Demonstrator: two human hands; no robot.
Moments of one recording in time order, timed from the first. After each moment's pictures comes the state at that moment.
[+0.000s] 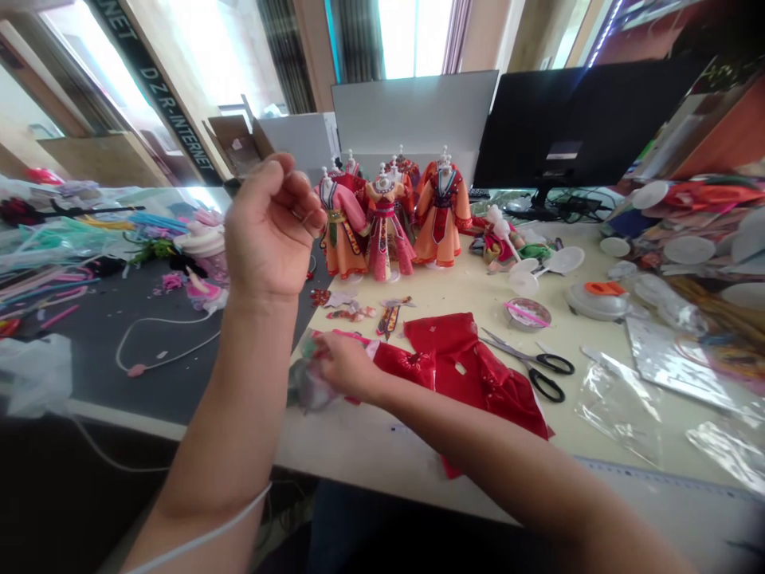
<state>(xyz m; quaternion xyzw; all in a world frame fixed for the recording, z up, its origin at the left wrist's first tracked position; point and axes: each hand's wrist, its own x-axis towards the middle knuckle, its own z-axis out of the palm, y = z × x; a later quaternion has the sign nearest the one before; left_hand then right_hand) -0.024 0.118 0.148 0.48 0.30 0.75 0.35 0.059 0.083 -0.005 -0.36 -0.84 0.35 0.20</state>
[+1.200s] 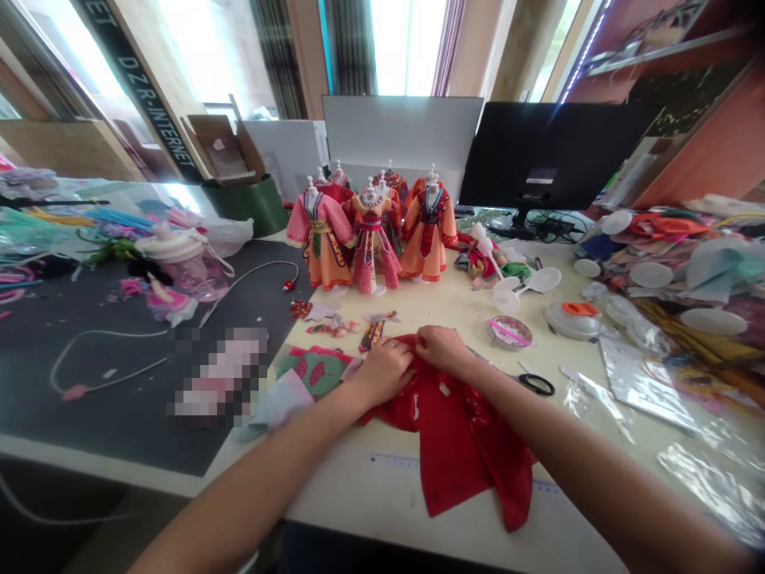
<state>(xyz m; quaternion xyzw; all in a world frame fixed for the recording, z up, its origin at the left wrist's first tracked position) 0.057 0.124 -0.046 0.89 0.43 0.13 -0.01 0.213 0.176 -0.031 -0.55 -0.83 0.14 -0.01</state>
